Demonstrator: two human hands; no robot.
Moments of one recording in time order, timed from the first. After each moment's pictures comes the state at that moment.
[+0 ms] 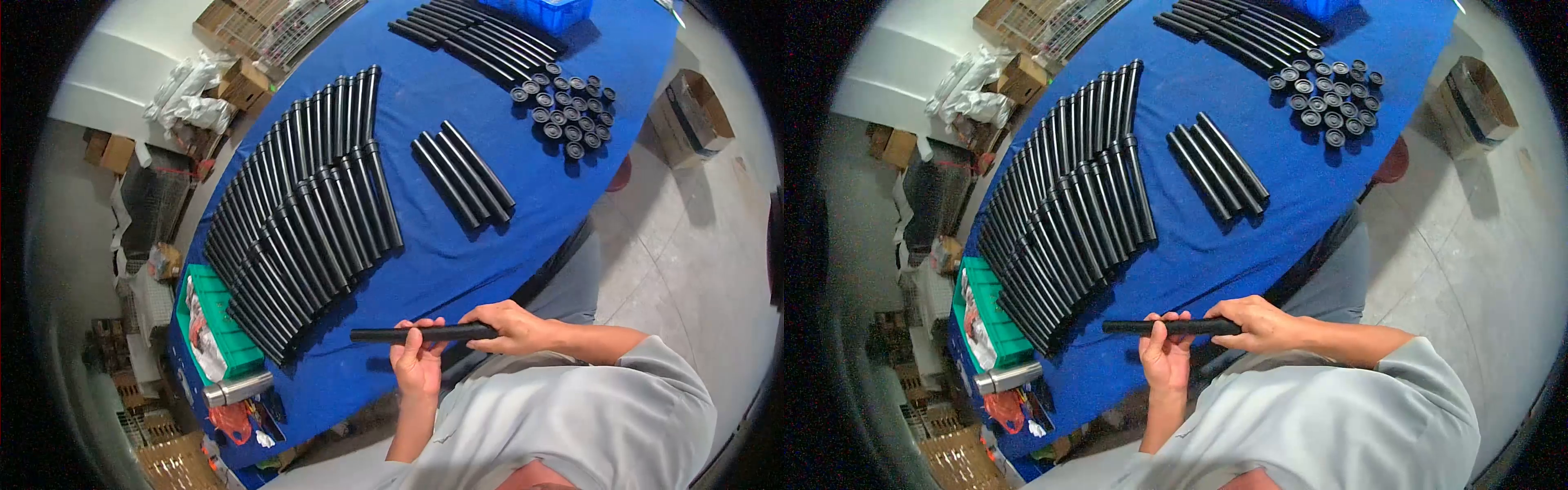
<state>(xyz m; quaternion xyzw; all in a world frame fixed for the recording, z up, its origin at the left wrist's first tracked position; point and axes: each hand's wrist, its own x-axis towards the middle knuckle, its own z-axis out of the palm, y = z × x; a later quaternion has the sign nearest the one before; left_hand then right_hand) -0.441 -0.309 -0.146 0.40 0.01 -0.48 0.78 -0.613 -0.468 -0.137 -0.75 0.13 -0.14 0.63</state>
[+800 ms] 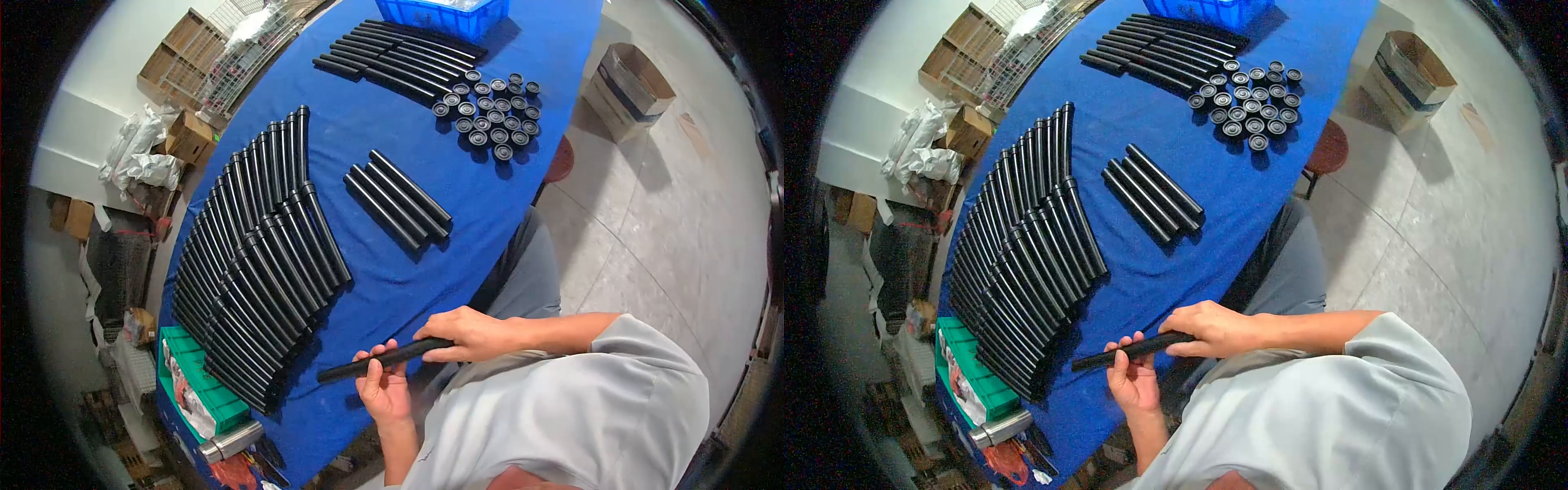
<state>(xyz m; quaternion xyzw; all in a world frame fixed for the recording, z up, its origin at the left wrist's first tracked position) -0.434 -0.307 -0.147 0.35 -0.01 -0.49 0.80 -0.613 -0.471 -0.134 -0.80 0.10 -0.24 0.54</state>
